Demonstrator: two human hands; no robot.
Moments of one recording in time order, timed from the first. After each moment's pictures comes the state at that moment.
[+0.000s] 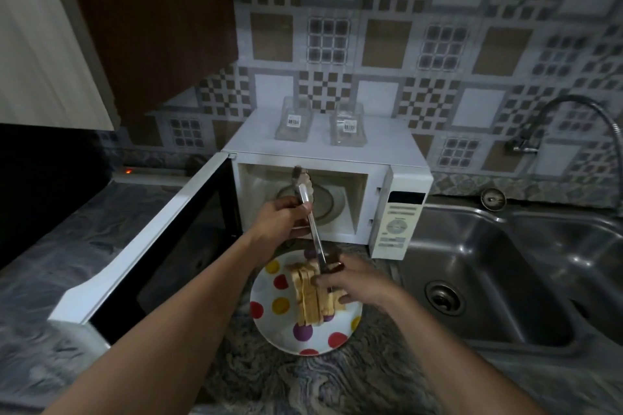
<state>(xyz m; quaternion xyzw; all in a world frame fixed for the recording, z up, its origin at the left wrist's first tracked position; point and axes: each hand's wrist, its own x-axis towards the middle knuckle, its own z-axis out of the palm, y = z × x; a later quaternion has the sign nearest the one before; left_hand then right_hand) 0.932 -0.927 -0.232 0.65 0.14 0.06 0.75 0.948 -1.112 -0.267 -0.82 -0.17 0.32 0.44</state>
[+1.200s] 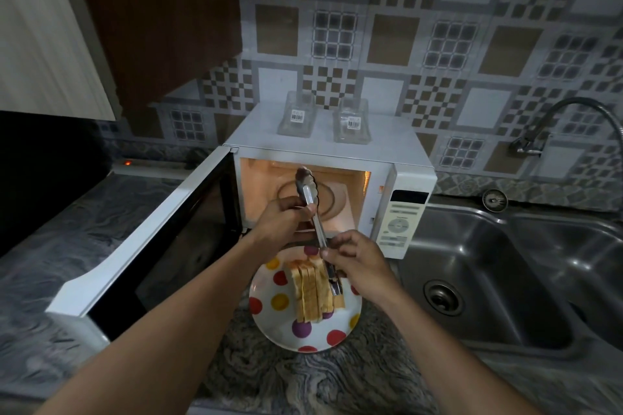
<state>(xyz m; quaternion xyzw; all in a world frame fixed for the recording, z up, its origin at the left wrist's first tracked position) 0.931 -0.932 -0.237 0.62 0.14 0.04 0.77 0.953 -1.110 -0.274 -0.76 -0.16 0.18 0.60</state>
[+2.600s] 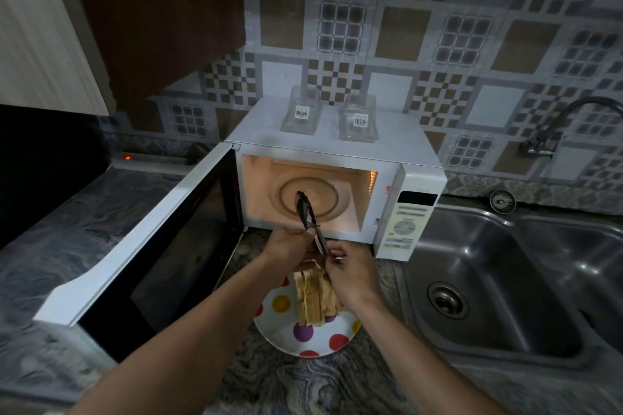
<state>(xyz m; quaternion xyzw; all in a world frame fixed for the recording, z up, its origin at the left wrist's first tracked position) 0.928 -0.949 -0.270 0.65 0.28 0.00 0.70 0.951 -1.078 -0.298 -0.87 -0.12 0.04 0.48</state>
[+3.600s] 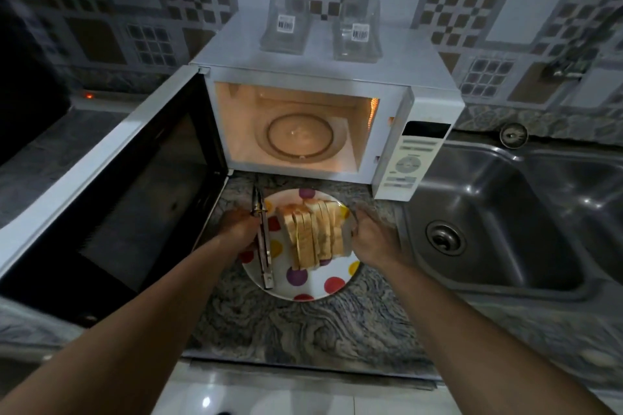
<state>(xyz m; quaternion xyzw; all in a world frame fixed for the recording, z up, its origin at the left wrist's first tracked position) 0.913 -0.898 -0.368 0.71 0.43 0.01 0.56 0.999 -1.128 -0.373 -0.95 -0.18 0.17 0.17</state>
